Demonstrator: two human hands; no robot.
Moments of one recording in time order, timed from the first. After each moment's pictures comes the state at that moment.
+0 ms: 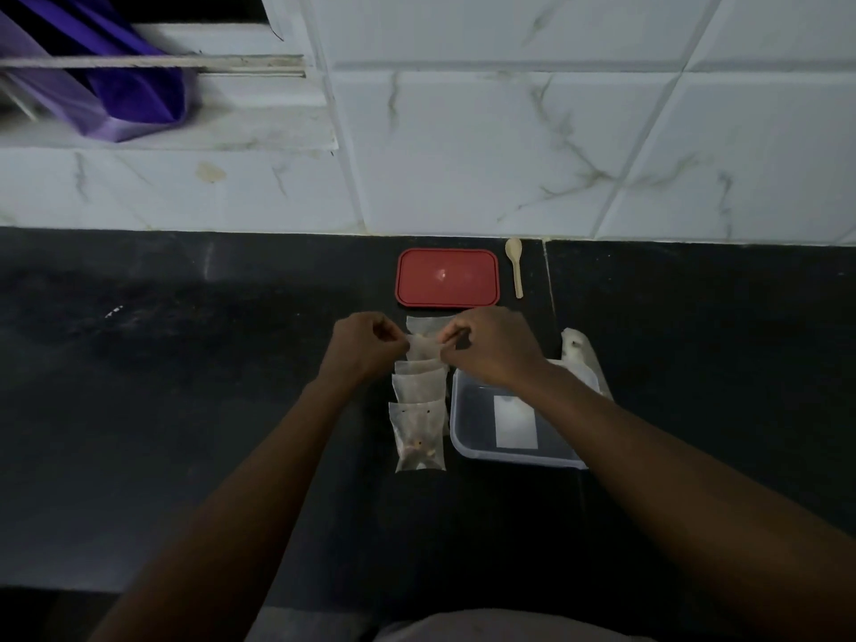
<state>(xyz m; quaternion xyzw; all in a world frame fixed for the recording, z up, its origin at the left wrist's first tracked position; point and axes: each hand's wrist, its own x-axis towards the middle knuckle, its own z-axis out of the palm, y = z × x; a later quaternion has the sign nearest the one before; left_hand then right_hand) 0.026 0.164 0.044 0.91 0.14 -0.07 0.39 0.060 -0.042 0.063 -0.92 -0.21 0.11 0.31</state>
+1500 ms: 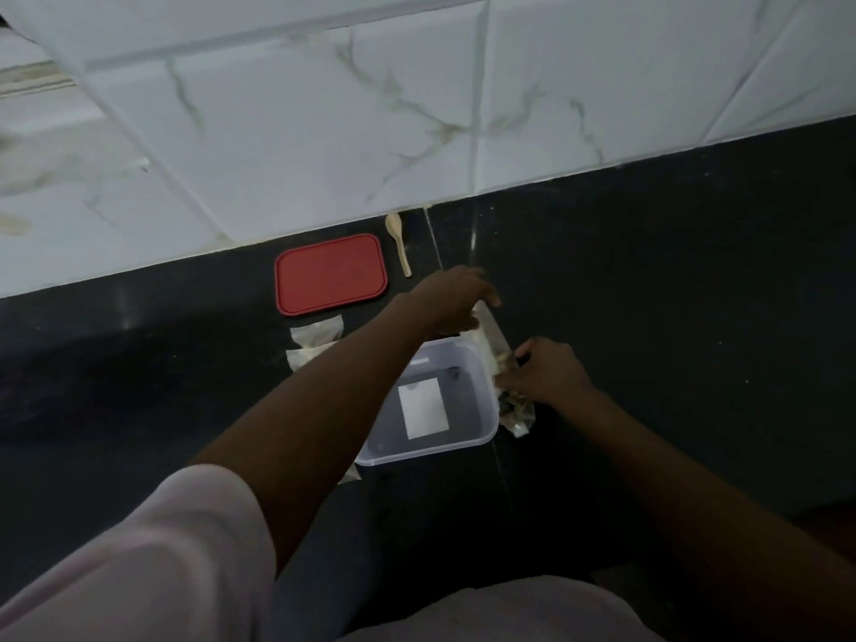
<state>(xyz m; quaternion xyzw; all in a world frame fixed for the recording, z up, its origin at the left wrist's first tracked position) 0.145 -0.067 0.024 0.91 -0.36 -0.20 0.07 0.033 -0.232 0.001 -0.90 0.15 0.27 0.29</state>
